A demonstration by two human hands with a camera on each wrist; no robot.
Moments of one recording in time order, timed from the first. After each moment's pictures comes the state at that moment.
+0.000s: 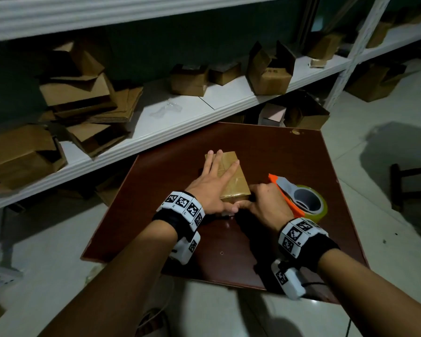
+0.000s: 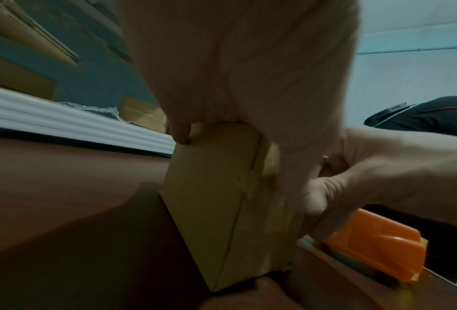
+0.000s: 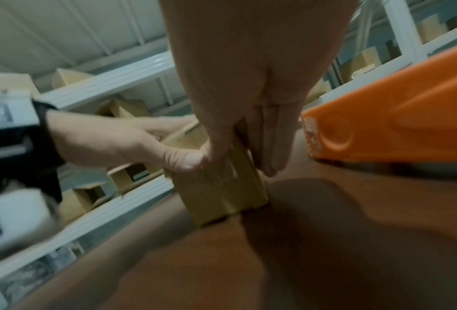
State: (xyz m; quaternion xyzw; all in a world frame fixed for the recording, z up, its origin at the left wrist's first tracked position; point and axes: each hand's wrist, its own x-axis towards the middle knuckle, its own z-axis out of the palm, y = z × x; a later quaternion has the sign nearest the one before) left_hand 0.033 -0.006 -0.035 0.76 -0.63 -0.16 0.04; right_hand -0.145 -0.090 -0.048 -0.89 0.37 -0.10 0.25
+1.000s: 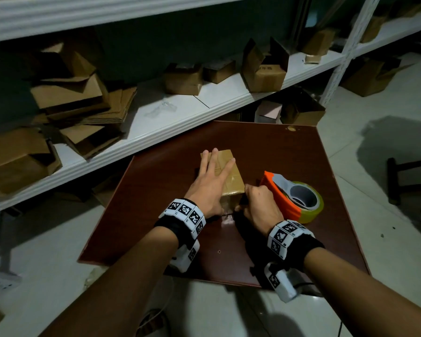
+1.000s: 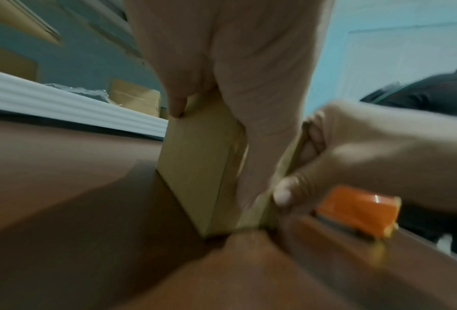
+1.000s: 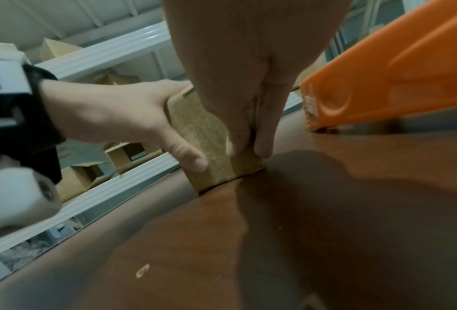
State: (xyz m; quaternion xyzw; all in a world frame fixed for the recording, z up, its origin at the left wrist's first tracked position) left_hand 0.014 -0.006 -0.035 0.79 -0.60 -0.11 0.03; right_hand -0.146 -0.071 -0.052 -0.89 0.38 -0.10 0.24
